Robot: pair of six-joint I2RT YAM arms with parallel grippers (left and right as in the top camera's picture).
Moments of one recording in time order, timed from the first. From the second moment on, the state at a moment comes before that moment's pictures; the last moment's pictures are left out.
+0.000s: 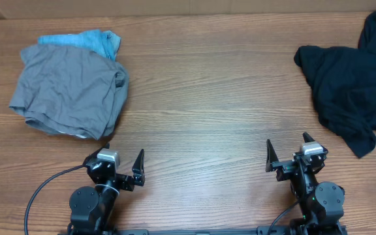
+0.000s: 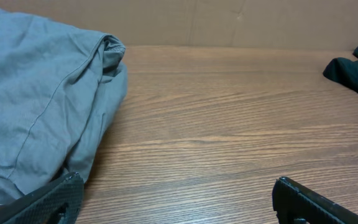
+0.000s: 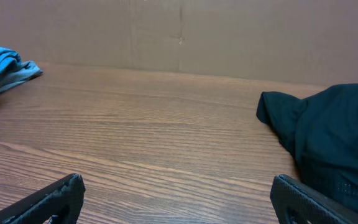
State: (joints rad) left arm -0.09 0.02 0.12 -0.35 0.16 -0.10; right arm 0.09 0.01 0.09 -0.24 -0.08 -0.03
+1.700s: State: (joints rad) left arm -0.09 0.02 0.12 -0.35 0.16 -0.10; right arm -0.15 1.65 1.30 -0.70 0.37 0.33
